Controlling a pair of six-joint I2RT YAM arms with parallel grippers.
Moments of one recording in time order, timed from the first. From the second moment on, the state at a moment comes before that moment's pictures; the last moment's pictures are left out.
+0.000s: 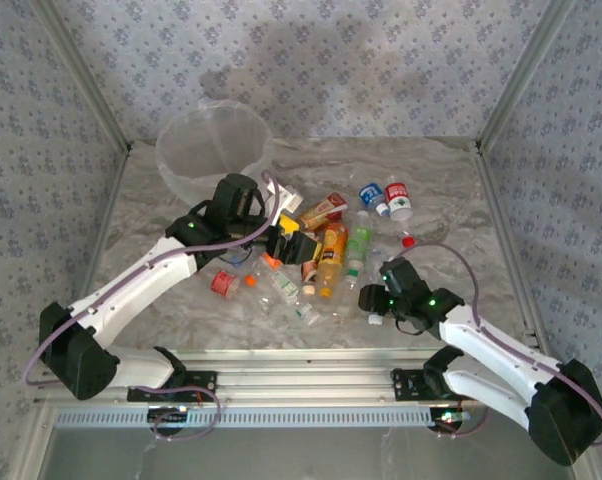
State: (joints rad) left arm -0.70 1.32 1.19 -0.47 0.54 -0.21; right arm 0.61 0.90 0.46 -0.52 0.00 0.71
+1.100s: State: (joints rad) left arm -0.81 1.42 1.18 -0.22 0.34 -0.61; right arm 0.60 0.89 0.73 -0.32 -0.32 0.51
